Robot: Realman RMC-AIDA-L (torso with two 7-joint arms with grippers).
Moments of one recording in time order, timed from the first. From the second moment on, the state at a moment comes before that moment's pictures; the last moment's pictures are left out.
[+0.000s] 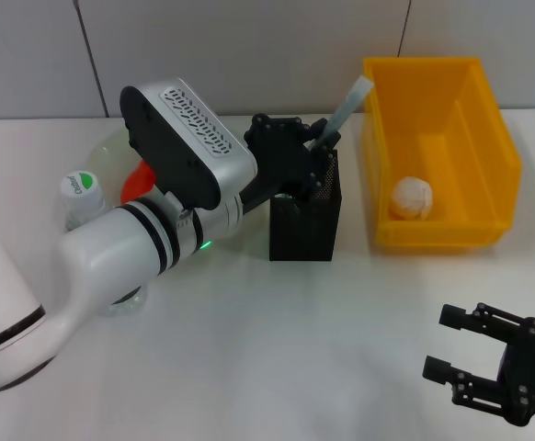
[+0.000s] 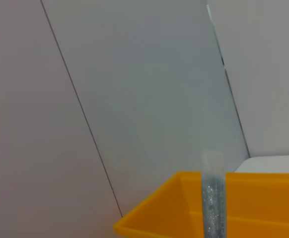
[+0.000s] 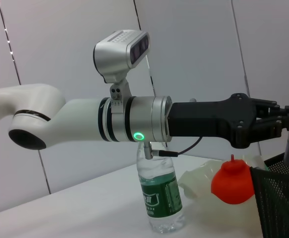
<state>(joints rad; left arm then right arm) -0.52 -2.08 2.01 0.86 0.39 0.41 -0.45 0.24 2.08 2.49 0.53 1.30 -1.73 1.00</state>
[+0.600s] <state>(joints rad) -0.51 -2.08 2.01 0.86 0.35 0.42 -0.46 0.24 2.08 2.49 0.53 1.30 -1.74 1.00</state>
